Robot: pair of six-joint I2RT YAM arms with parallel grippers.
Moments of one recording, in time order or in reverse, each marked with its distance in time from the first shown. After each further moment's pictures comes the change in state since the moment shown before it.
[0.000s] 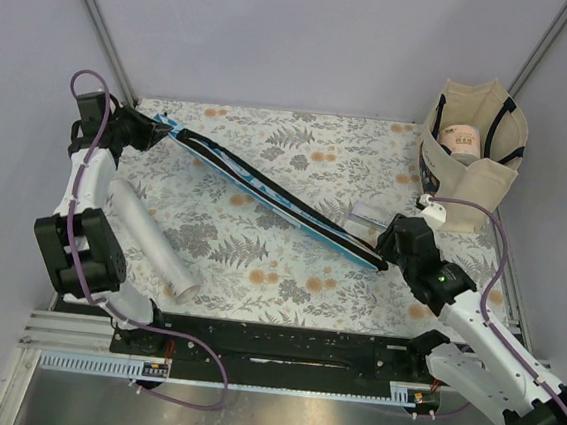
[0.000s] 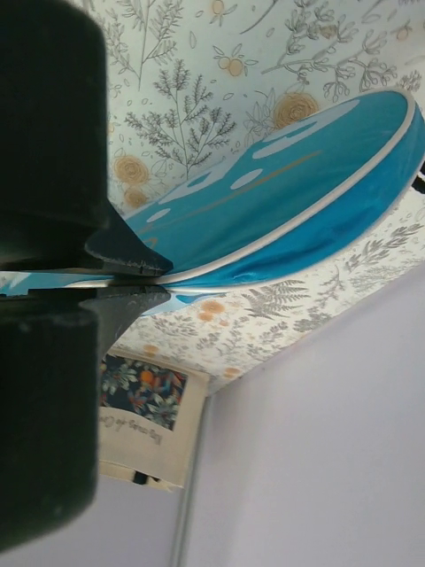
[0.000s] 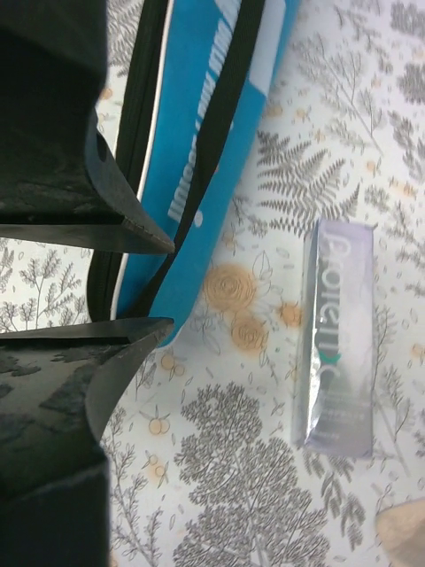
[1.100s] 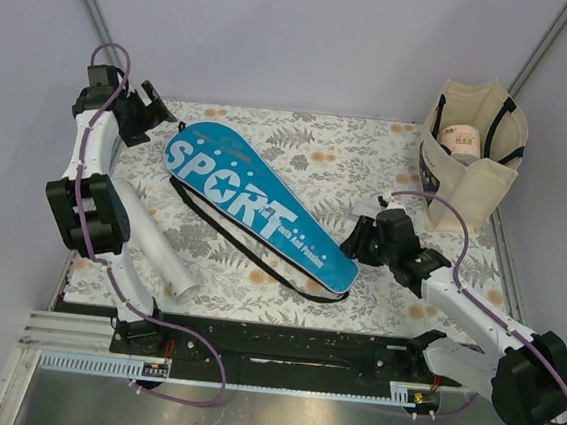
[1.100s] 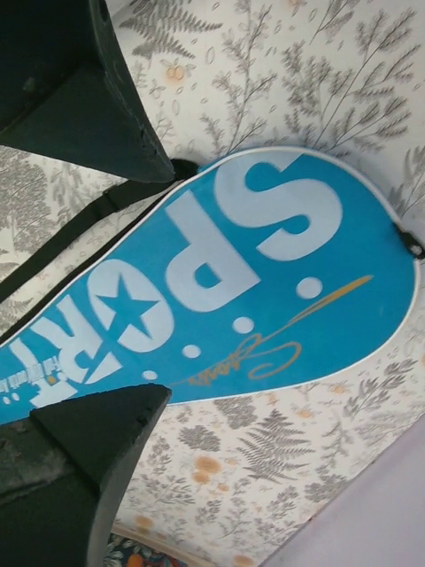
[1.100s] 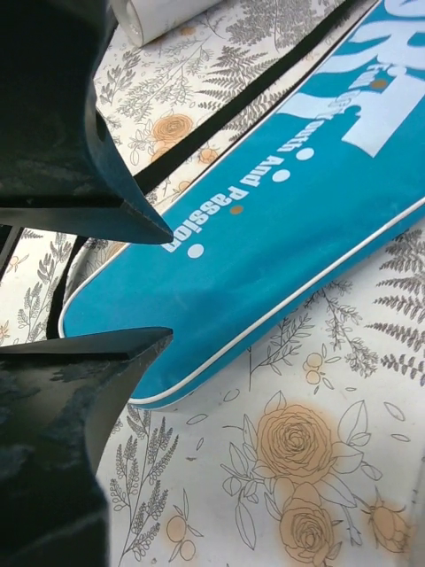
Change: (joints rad) left arm -0.024 0.397 0.547 -0.449 -0.172 0.464; right arm -0.001 0.255 -0.013 0.195 -0.441 -0.015
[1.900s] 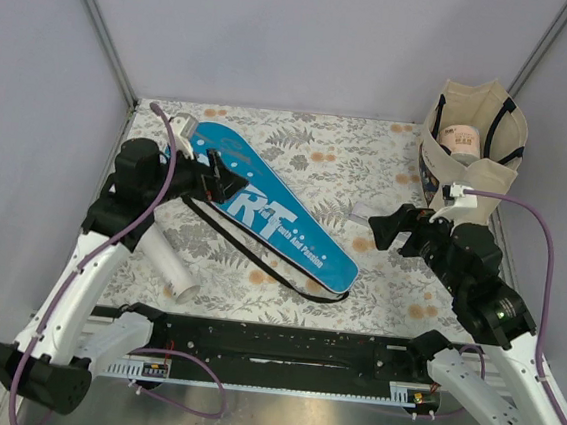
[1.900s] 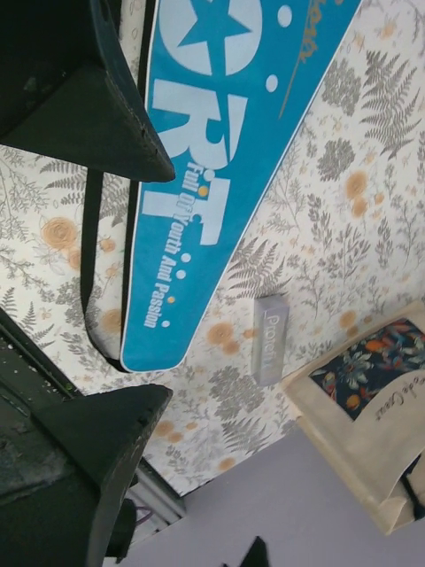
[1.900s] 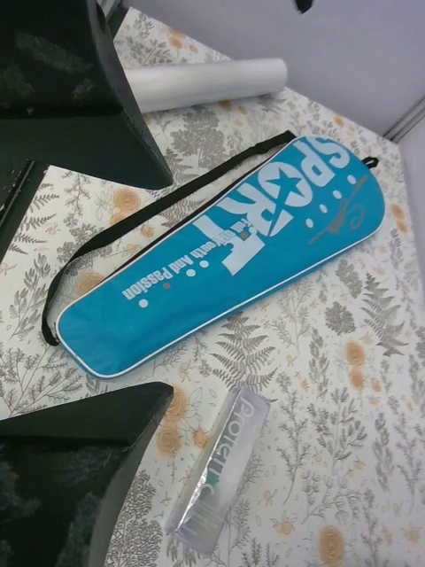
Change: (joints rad) left arm -0.547 -0.951 -0.713 0.270 0.089 0.082; right arm 0.000 -0.467 0.304 -0.302 0.118 -0.238
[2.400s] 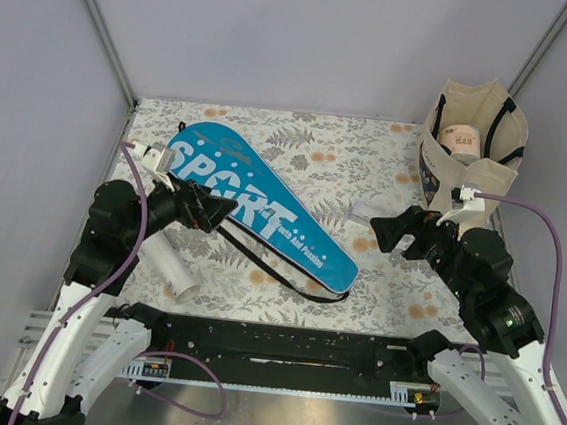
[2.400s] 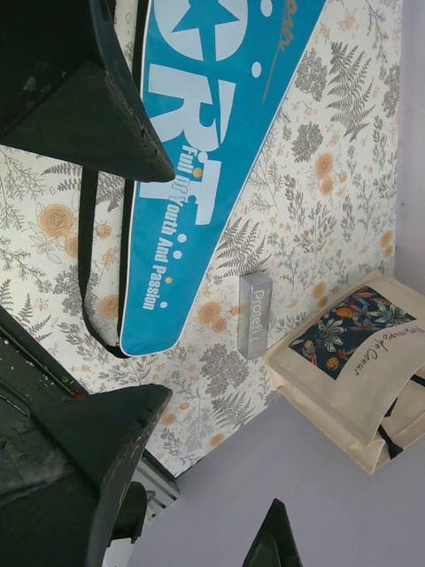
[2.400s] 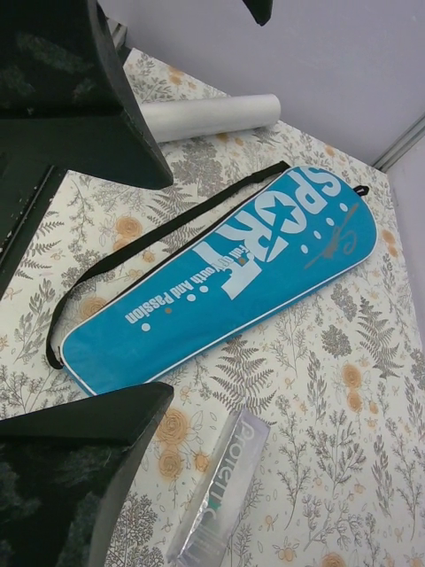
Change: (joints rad) left arm -0.006 -0.354 -0.257 0.103 0.029 -0.043; right arm 0.000 -0.035 0.045 -0.030 -0.034 0.045
